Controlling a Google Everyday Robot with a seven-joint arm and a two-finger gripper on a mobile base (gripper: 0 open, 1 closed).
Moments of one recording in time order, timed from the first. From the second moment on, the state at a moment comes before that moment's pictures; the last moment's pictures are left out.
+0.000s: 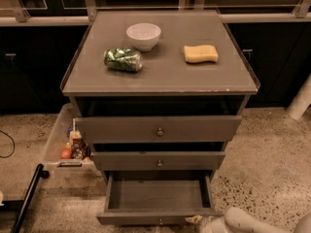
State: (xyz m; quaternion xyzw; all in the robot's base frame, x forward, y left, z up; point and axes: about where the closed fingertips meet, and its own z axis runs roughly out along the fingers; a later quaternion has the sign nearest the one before) arm 0.403 -0.181 0.156 -0.62 0.70 0.22 0.29
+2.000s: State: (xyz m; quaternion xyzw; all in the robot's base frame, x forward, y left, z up) arm 0.494 -0.176 0.176 -0.66 0.66 0.16 0.32
